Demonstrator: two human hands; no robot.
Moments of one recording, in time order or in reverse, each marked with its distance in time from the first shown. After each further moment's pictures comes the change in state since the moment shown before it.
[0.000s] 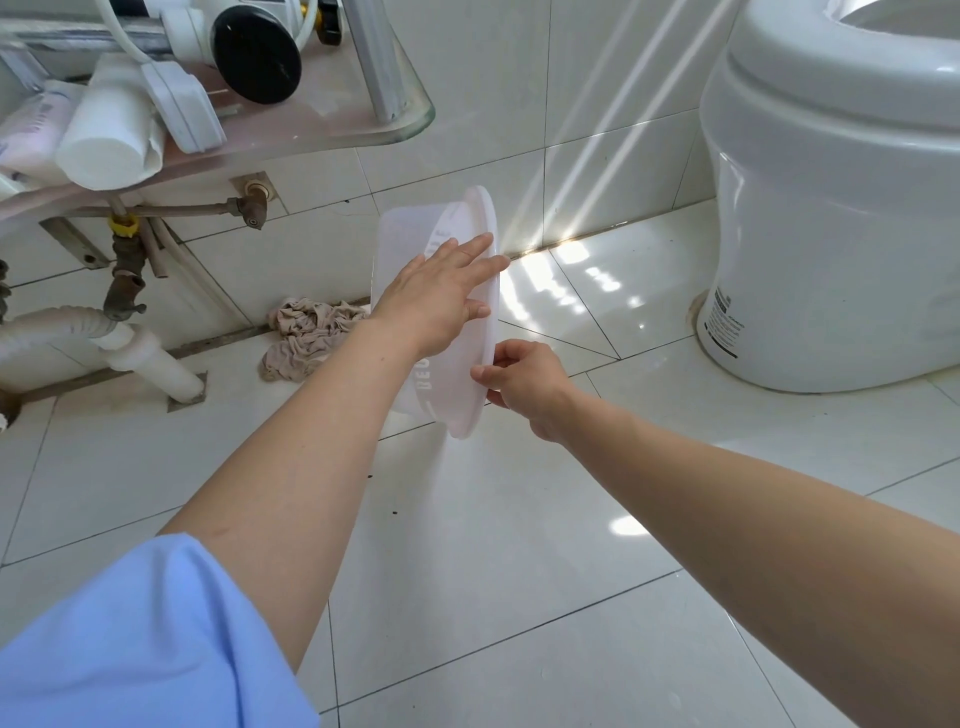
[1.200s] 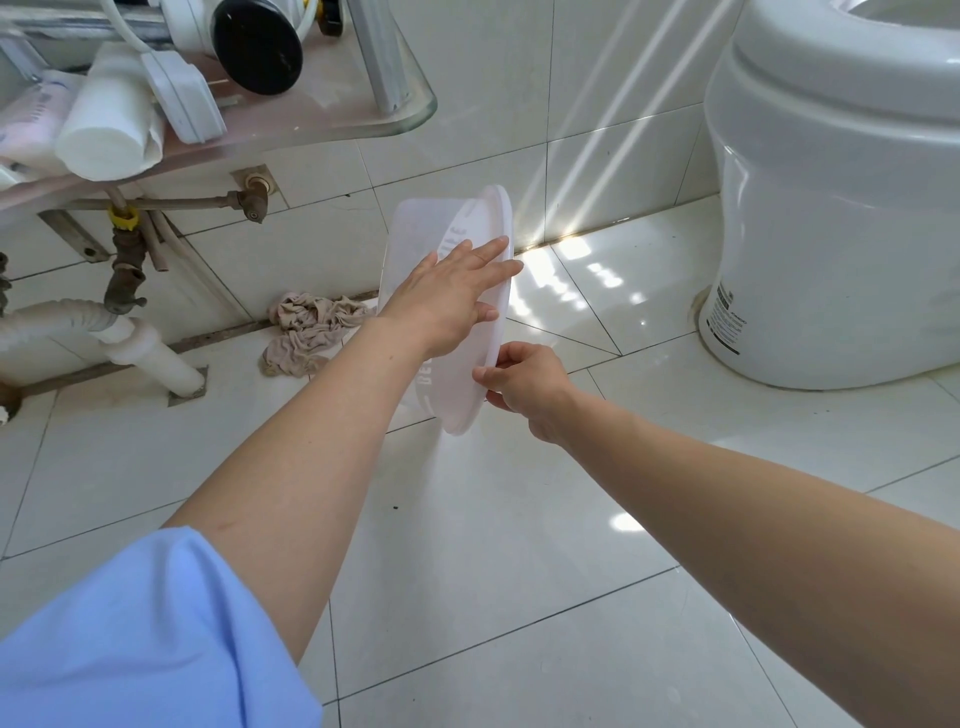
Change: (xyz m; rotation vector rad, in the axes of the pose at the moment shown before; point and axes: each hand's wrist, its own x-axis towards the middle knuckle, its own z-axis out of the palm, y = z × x) left_hand 0.000 0.003 0.007 -0.004 -0.053 0.040; right_hand -0.004 0.002 0.002 0.028 0.022 0.060
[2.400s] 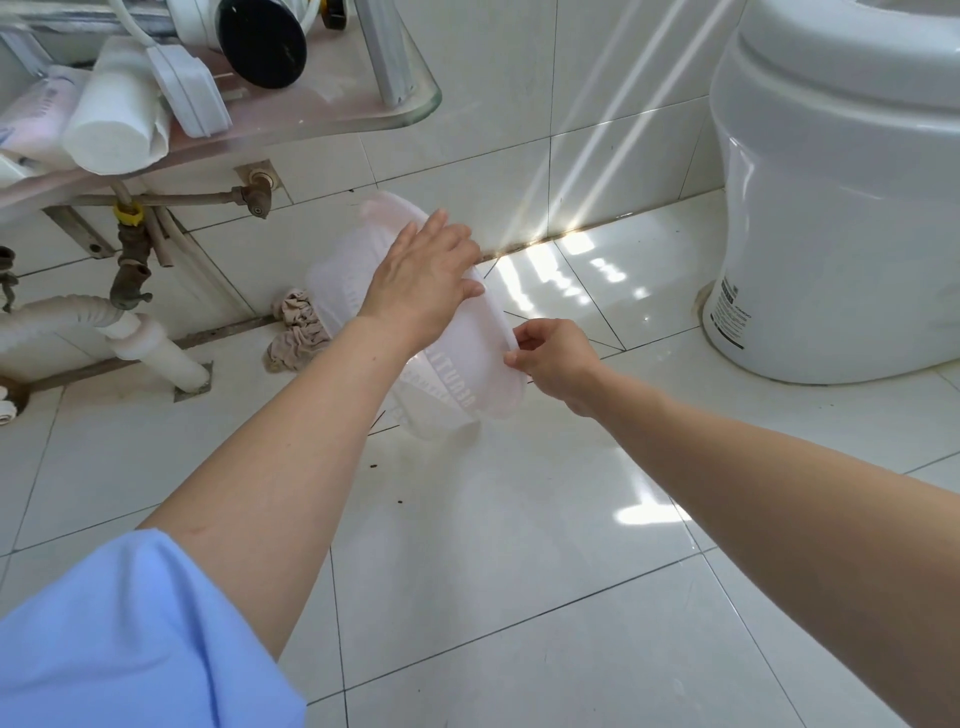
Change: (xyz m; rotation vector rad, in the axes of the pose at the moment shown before) left_hand -0.013 -0.006 -0.011 0.106 0.239 -0.037; right_hand 0.010 -0.007 -0.028 -0.296 0.023 -0.136
